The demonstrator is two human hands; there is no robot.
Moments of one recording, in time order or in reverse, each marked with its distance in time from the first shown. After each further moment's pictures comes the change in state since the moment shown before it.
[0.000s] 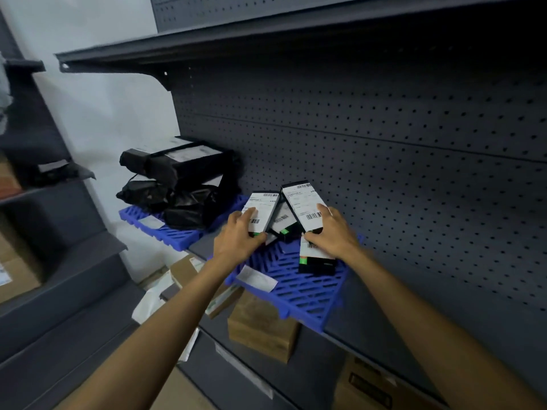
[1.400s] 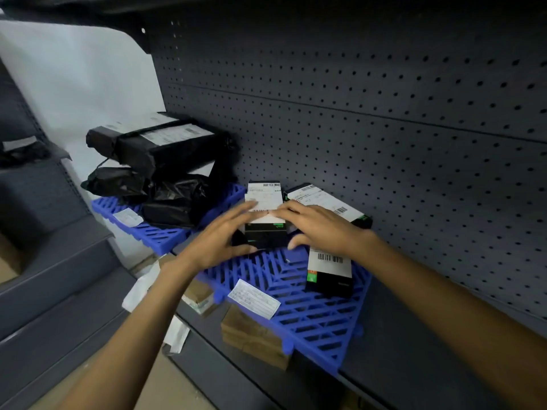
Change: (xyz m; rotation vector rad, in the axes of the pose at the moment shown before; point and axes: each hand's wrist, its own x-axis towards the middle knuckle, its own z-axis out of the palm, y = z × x) left_hand 0.060 -0.059 0.008 -0.078 -0.162 0.526; right_hand 0.066 -0.021 0.017 -0.330 -0.172 -0.747
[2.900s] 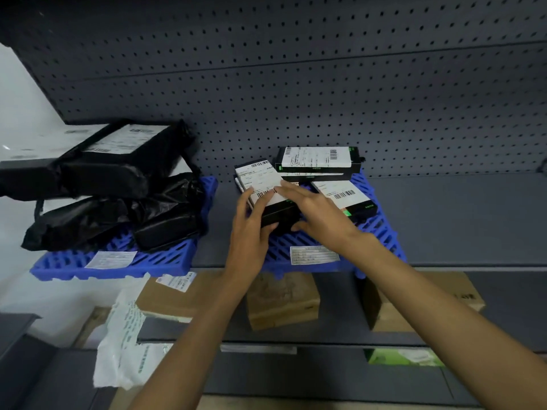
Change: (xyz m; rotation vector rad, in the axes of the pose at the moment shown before) left_hand -0.031 -0.031 0.013 -0.308 0.142 0.174; right_hand 0.015 -0.142 0.044 0.153 0.308 0.749
